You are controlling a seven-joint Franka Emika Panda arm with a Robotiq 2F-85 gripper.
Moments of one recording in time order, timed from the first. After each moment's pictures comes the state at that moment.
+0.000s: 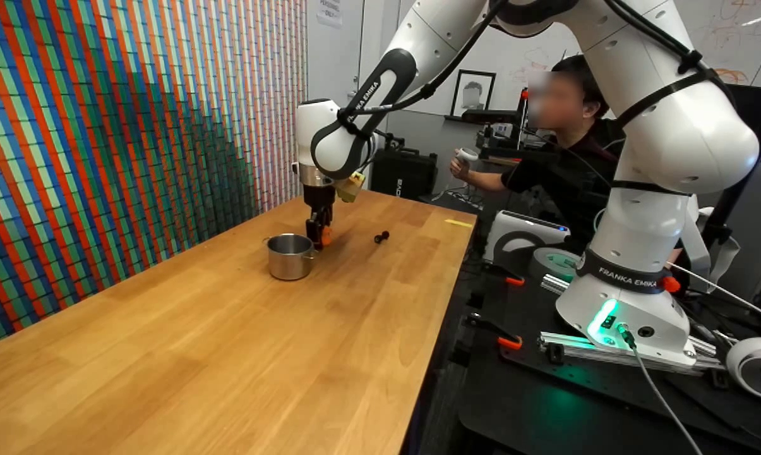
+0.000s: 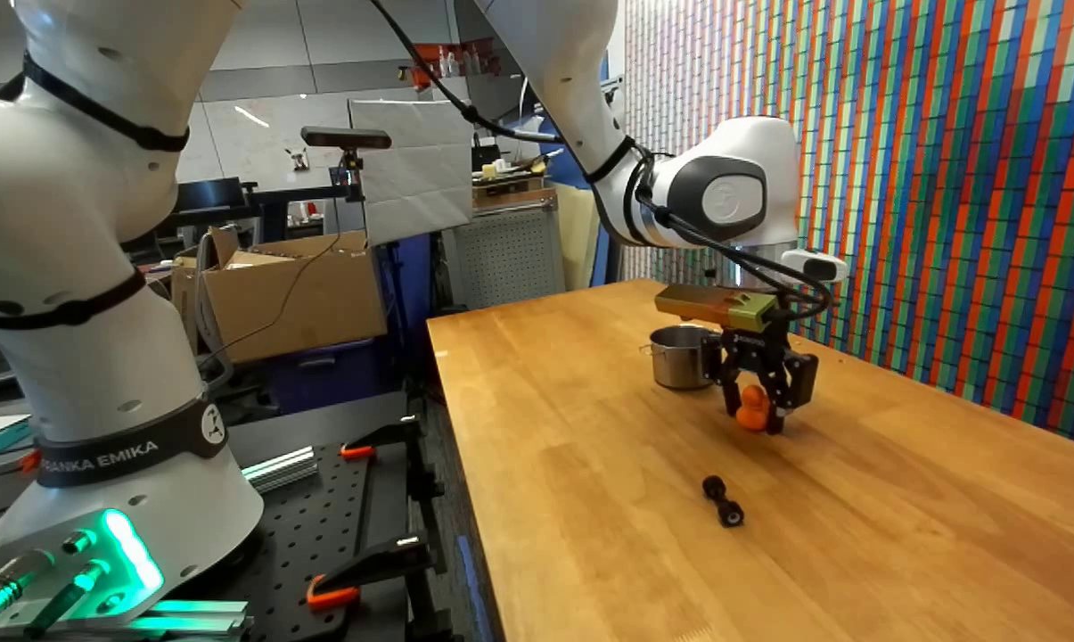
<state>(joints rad) 0.02 0.70 0.01 -1.84 -0.15 2.52 -0.16</state>
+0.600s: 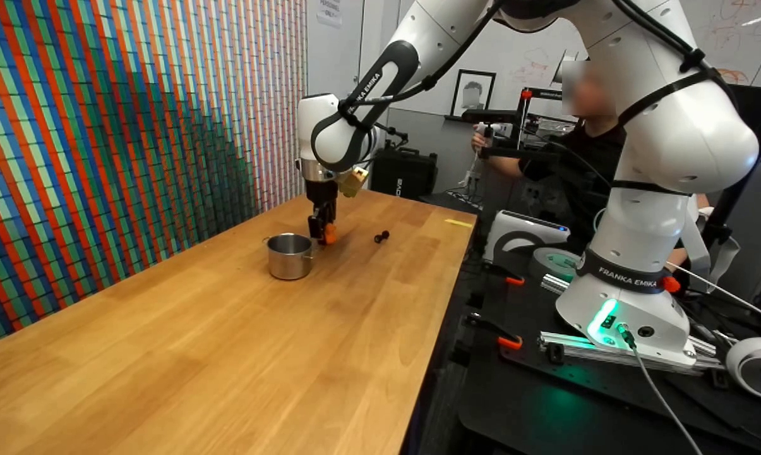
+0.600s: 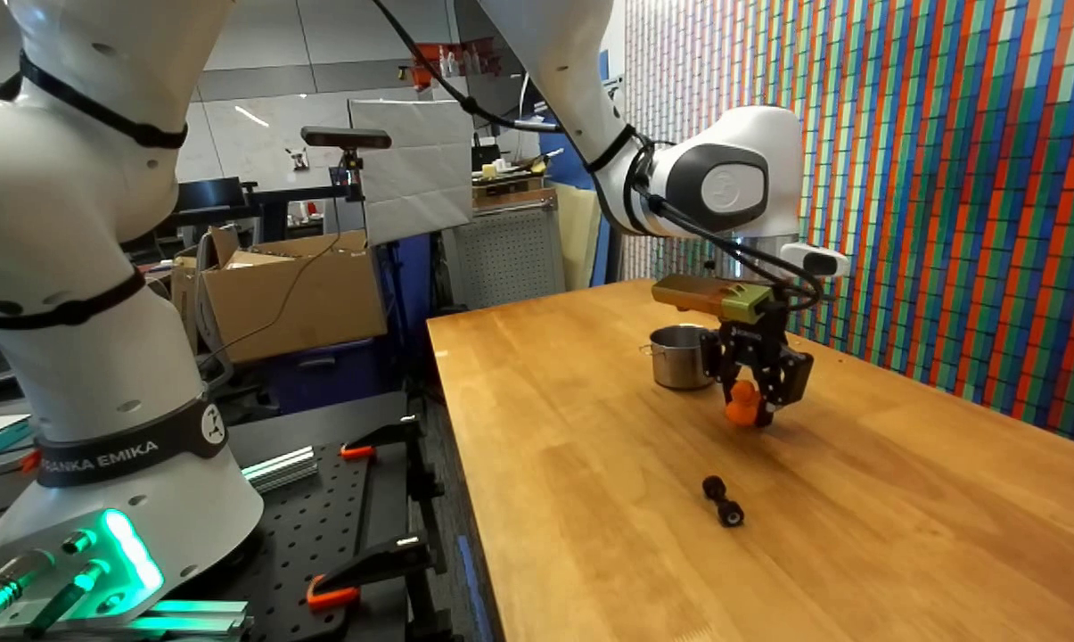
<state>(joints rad) 0.02 0.67 0.01 -1.86 -0.13 2.47 -0.14</state>
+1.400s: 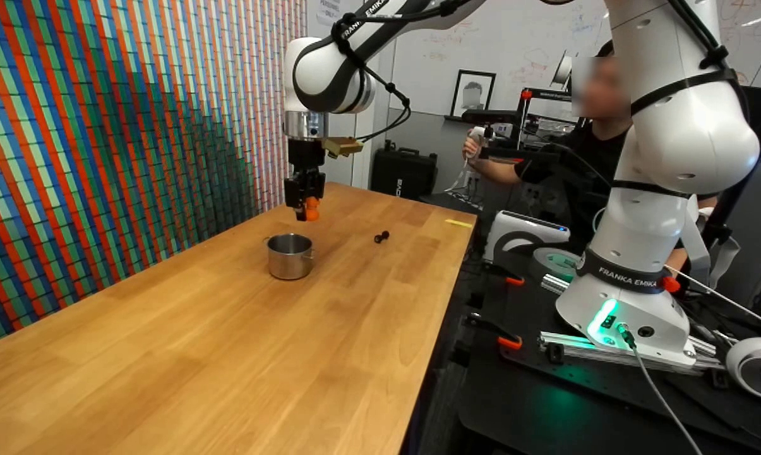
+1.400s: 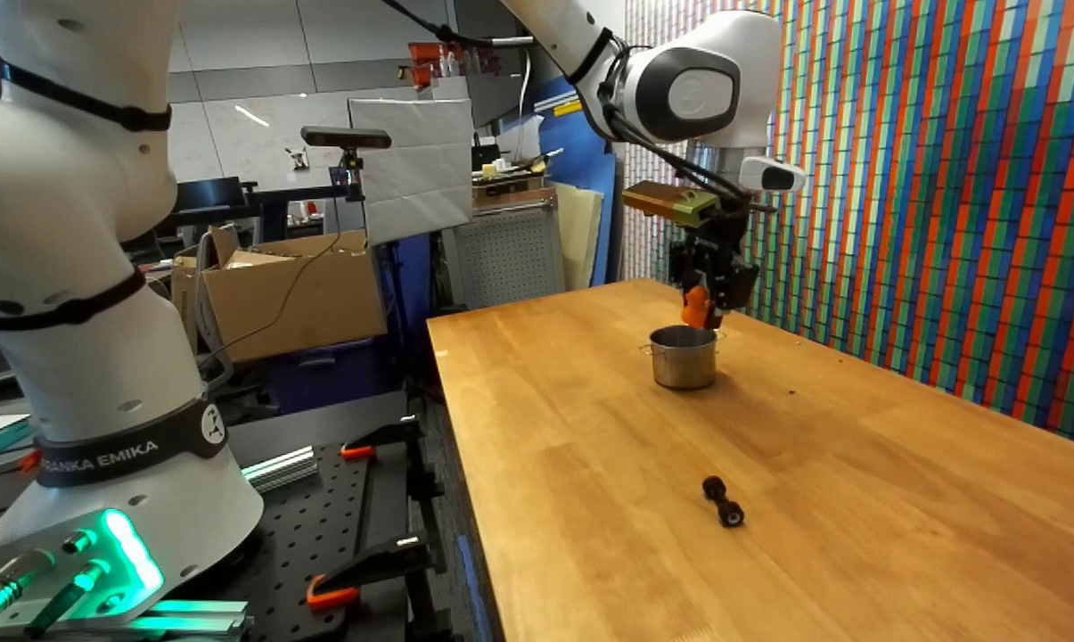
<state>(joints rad) 0.03 0.49 0.11 -1.87 0.08 2.29 -0.09</state>
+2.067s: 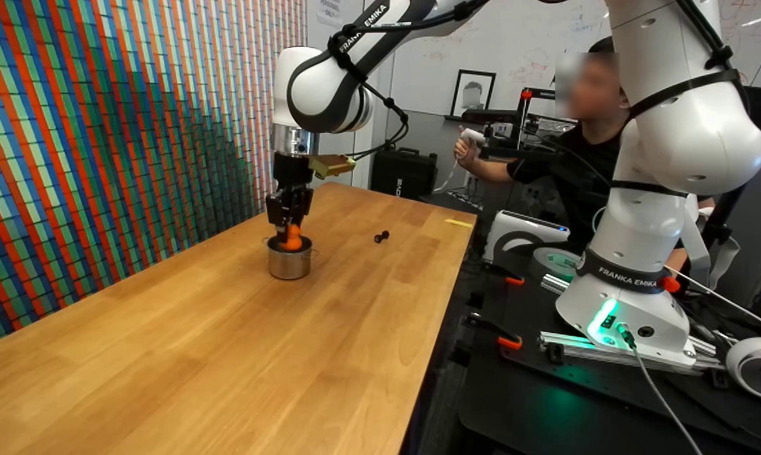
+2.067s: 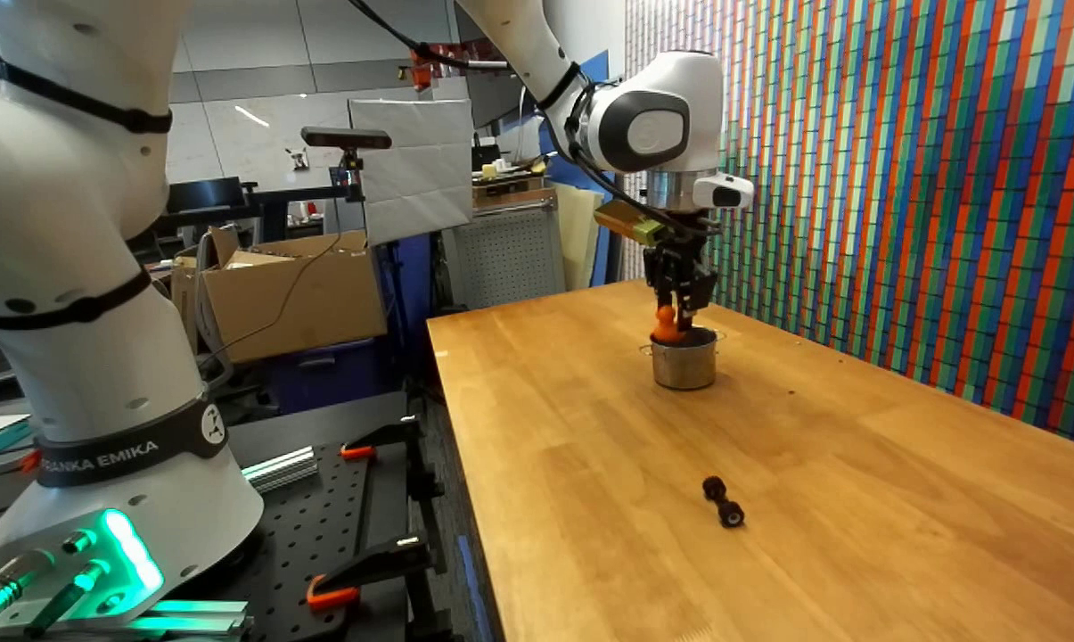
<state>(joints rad) 0.11 0.50 0.13 -1.94 0.10 2.46 0.01</state>
